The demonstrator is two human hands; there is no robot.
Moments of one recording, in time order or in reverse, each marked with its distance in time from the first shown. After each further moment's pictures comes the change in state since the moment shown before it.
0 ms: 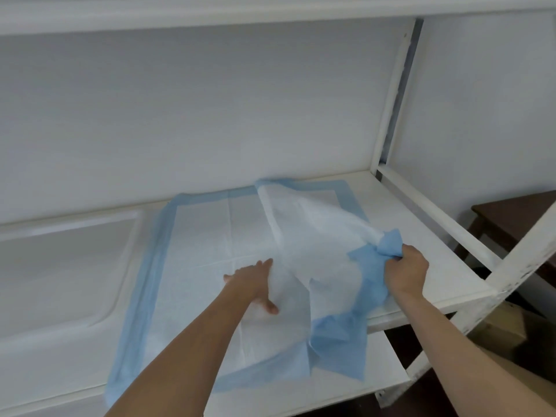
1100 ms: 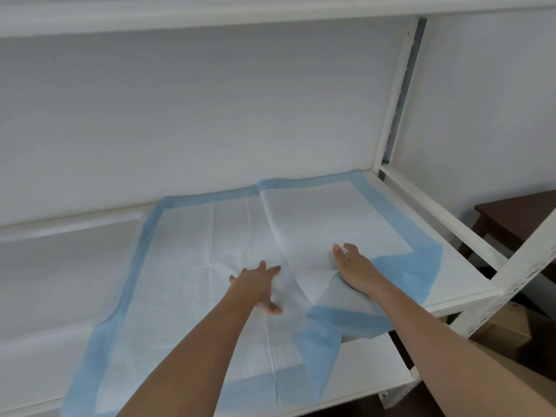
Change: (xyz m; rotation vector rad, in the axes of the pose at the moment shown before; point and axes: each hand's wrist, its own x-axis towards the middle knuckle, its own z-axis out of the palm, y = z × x) left_hand -0.003 -0.006 0.005 0.042 0.004 0.056; right_hand -0.023 -0.027 0.044 -0.306 -0.790 0.020
